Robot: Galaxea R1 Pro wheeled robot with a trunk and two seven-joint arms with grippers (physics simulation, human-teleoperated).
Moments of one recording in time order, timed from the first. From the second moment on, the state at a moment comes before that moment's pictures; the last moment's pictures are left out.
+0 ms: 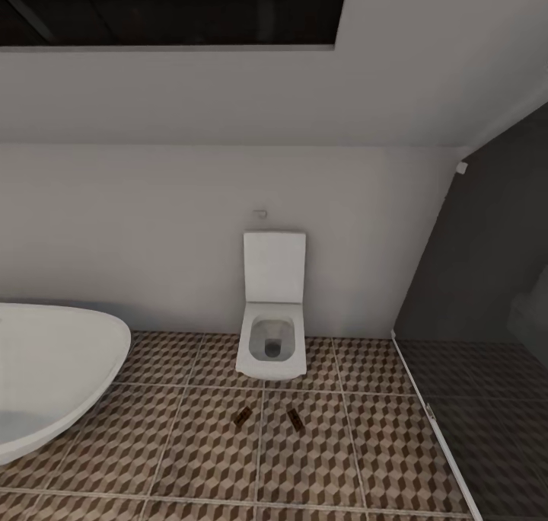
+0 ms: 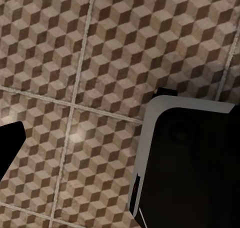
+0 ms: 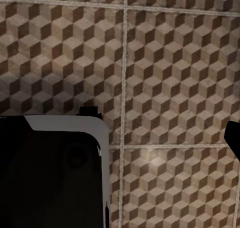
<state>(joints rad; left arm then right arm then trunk) -0.18 0.12 -0.29 0.04 0.48 -0.33 -0.01 -0.26 -0.08 -0.19 -0.01 0.19 -0.22 -0.02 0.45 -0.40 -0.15</state>
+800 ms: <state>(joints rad) -0.17 0.12 -0.29 0.04 0.48 -0.33 -0.01 -0.26 -0.08 -0.19 -0.01 0.19 -0.22 -0.02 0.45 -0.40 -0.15</state>
